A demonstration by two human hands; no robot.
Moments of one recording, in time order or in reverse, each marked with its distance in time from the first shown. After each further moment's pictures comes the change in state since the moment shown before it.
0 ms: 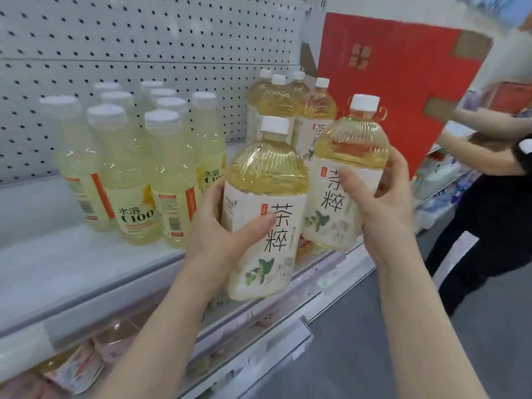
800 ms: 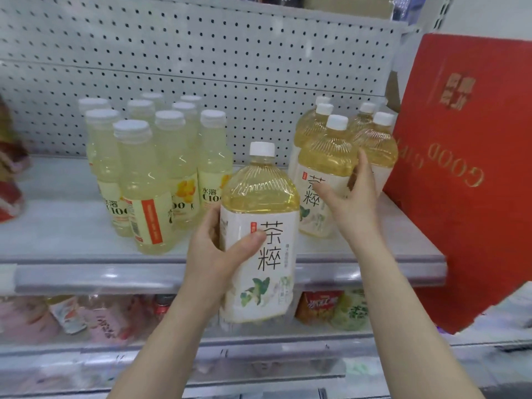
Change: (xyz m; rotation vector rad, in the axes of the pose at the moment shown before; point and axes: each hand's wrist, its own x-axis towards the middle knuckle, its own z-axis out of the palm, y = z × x) left_hand 0.044 -0.029 0.112 -0.046 0.490 -0.001; right_hand 0.189 0.104 0.040 -0.114 -0.520 -0.161
